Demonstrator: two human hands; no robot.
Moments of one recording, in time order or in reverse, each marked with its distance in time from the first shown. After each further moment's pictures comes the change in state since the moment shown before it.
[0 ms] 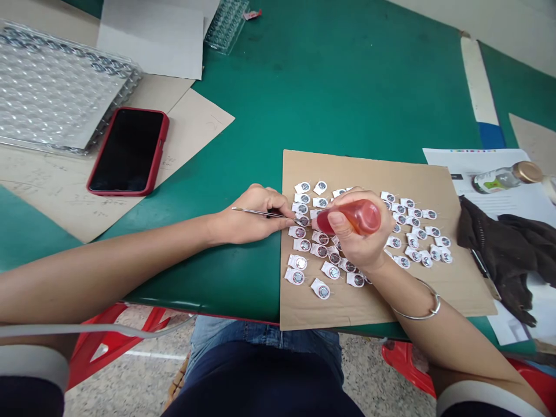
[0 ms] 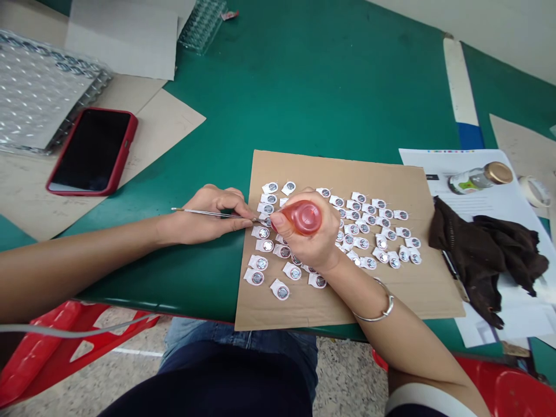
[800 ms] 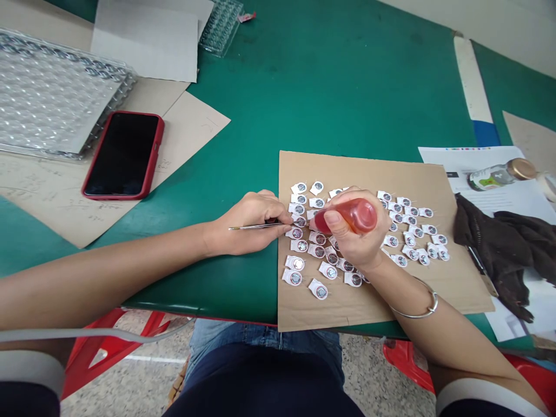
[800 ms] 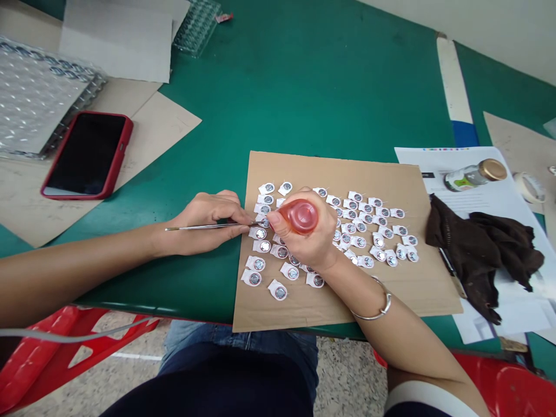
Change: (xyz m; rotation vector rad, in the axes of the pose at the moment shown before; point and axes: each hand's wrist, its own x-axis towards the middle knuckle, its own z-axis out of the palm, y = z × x) left_hand -0.005 -0.004 0.006 0.022 0.058 0.274; right_hand 0.000 0.000 -0.002 -0.067 -0.004 0.002
